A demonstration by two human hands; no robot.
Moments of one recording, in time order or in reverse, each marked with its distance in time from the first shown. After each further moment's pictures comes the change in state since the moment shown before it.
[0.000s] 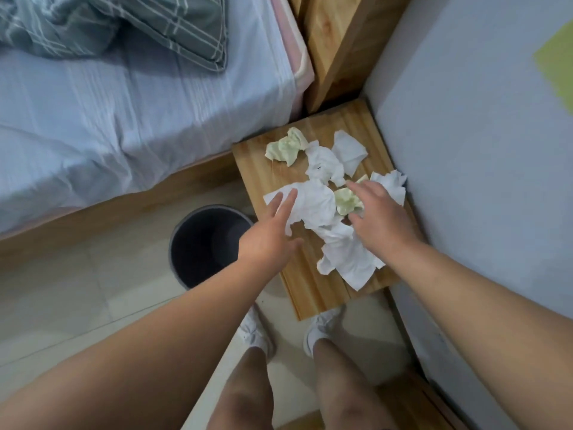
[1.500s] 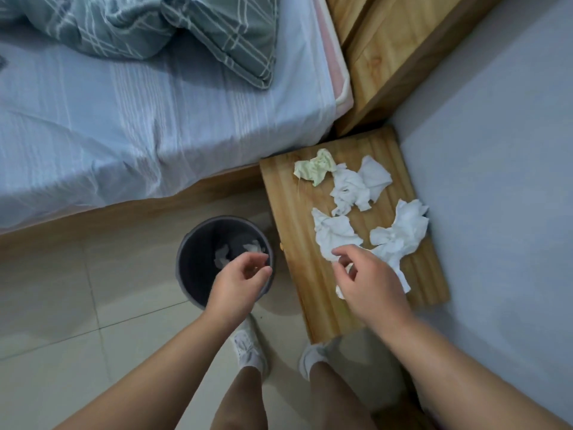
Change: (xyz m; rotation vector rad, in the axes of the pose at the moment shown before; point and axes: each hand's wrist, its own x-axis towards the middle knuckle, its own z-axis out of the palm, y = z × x) left_hand -0.060 -0.087 -0.015 -0.705 0.104 -0.309; right_hand -0.060 -0.068 0.033 0.131 0.002 -0.032
